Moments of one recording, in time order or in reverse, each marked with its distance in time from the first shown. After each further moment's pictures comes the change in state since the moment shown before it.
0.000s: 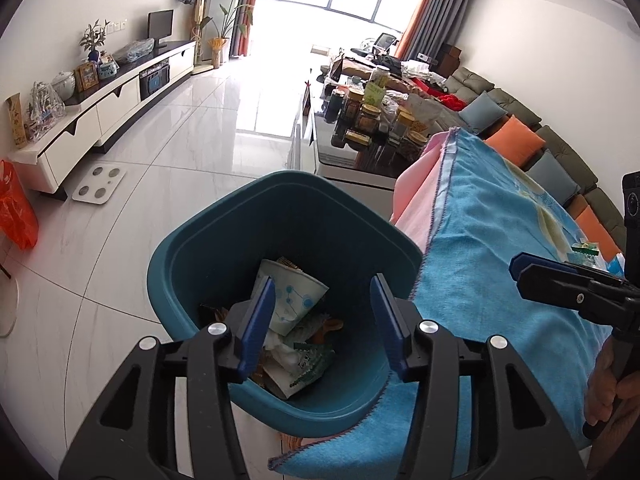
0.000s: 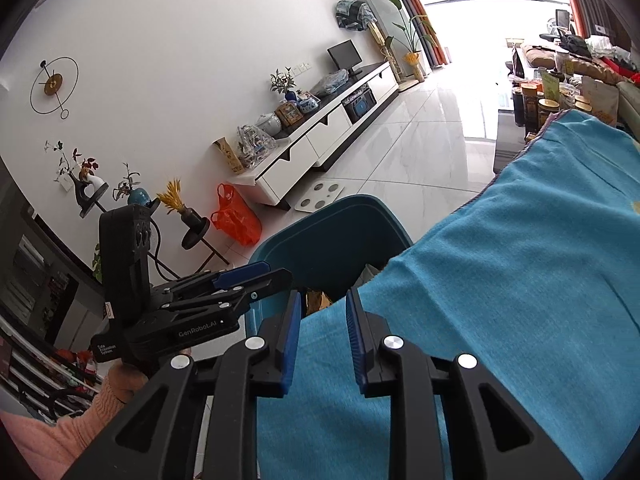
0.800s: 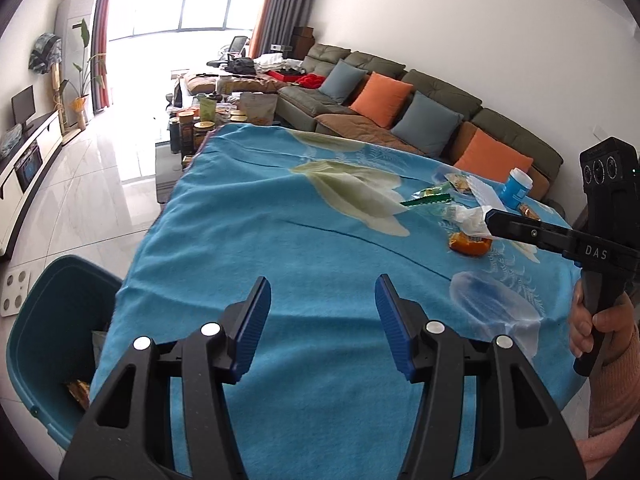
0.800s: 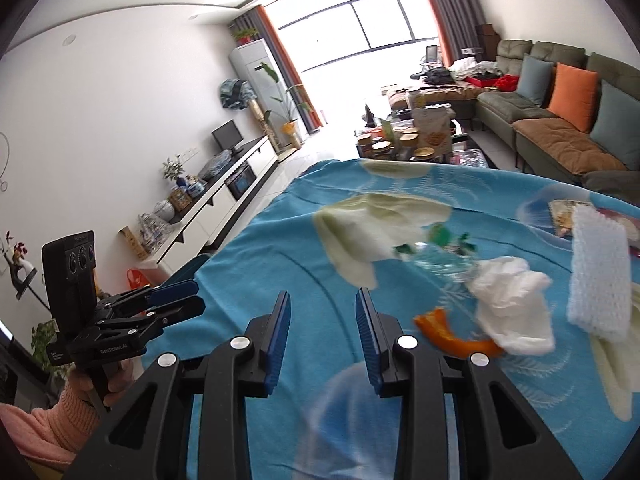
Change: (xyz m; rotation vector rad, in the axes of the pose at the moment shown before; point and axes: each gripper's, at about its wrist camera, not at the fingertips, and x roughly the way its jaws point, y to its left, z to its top) left arm 0.003 -0.225 -0.010 0.392 0.018 -0.346; right arm -0.210 -0.124 -0.086 0.219 -0.286 -0.384
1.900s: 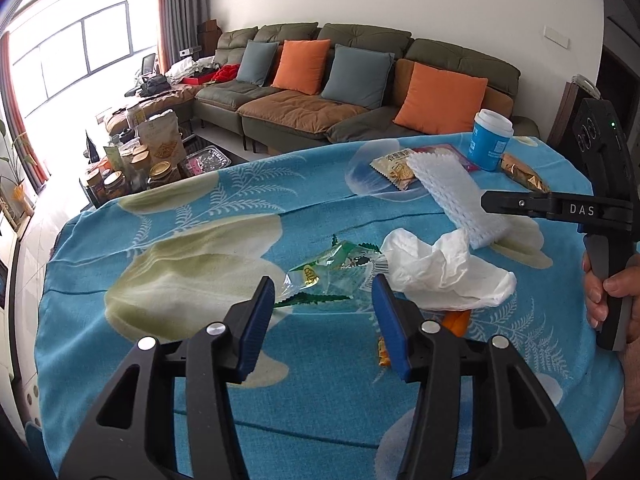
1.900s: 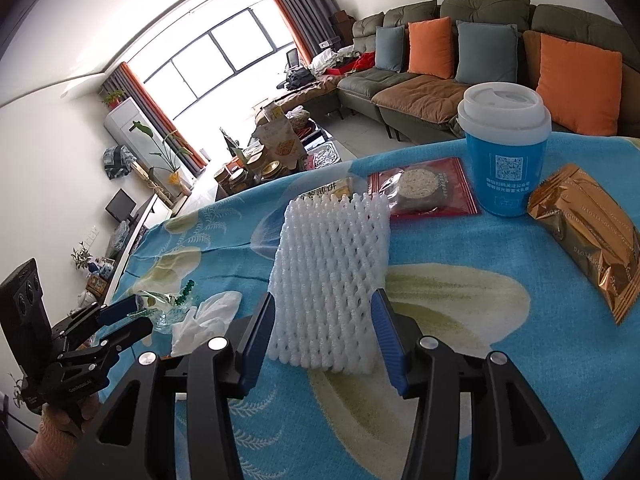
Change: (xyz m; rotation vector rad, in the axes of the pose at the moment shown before) left arm 0.154 -0.133 0.079 0.345 0.117 -0.092; right arm -0.026 -0.189 -0.006 0.355 -0.055 -0.274
